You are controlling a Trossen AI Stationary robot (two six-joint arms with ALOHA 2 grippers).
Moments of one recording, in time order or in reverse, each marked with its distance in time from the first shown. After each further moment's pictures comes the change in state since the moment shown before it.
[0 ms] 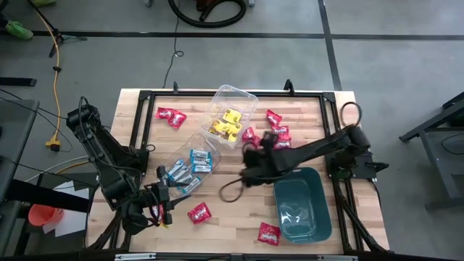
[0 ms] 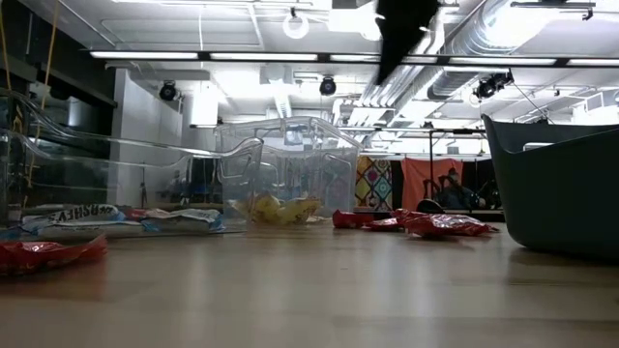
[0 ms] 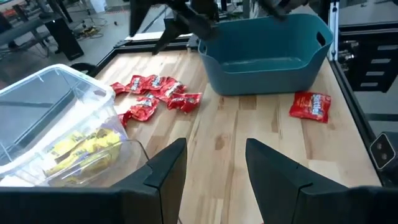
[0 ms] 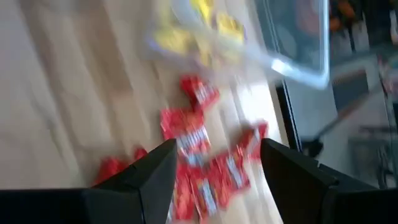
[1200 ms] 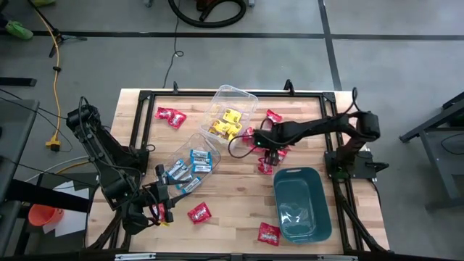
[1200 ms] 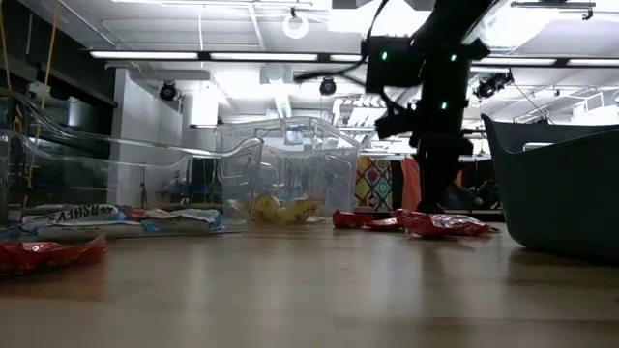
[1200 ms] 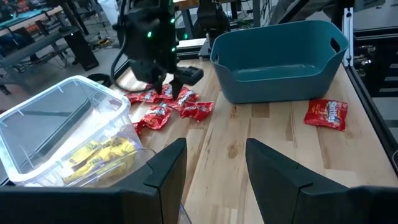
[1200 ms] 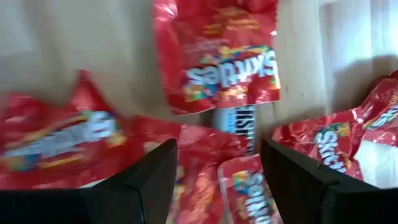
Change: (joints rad) left arm 0.002 0.000 0.000 -0.002 -0.061 0.026; right arm -0.417 -0.188 -0.694 0.600 -0.530 -0.384
